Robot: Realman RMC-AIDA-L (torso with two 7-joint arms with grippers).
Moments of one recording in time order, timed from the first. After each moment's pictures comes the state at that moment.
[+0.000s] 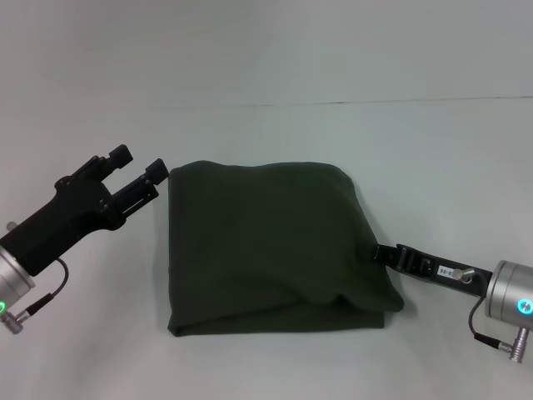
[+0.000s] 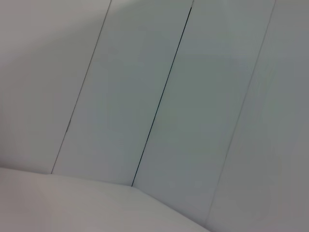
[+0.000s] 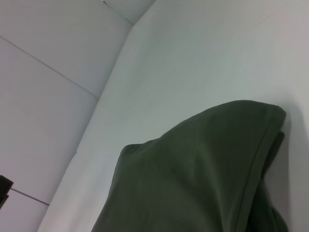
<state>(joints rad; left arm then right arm) -0.50 -2.14 0.15 0.35 1.91 1.52 -1.06 0.51 2.09 -0.72 -0.28 -1.78 -1.16 1.80</state>
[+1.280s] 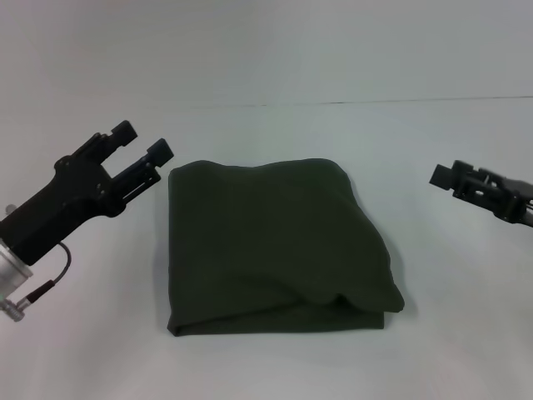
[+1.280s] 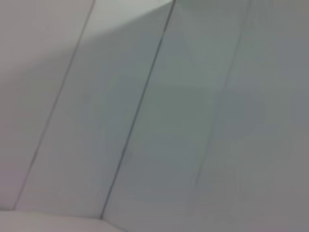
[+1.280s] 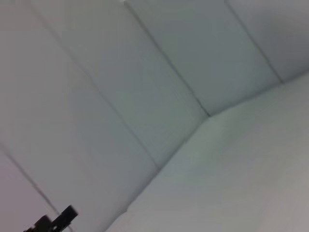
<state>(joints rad) -0.51 -2.14 0.15 0.36 1.87 1.63 -1.06 0.40 2.06 -0.53 -0.57 -1.75 -1.55 1.61</state>
